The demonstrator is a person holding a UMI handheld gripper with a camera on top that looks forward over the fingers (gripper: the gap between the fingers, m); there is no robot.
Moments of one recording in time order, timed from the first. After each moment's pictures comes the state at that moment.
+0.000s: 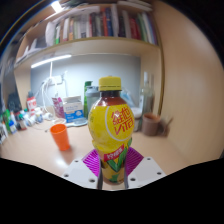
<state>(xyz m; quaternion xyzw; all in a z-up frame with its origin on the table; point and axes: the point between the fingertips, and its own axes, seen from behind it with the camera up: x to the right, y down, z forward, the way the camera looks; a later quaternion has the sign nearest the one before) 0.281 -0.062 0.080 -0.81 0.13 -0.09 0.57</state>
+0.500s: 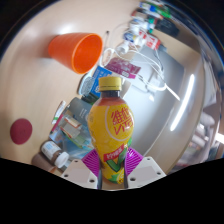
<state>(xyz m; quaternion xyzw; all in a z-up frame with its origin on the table) 0.267 0.146 0.209 -0.44 -0.59 -0.62 0.26</state>
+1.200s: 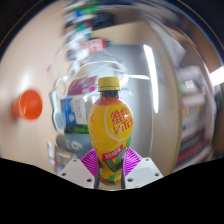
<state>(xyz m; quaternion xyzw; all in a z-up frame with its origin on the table) 0.225 0.169 0.245 -0.55 -0.49 -0.50 0.46</state>
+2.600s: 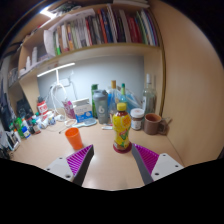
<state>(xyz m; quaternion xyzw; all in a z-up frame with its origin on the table) 0.266 -0.107 0.143 -0.84 0.12 -0.03 0.53</state>
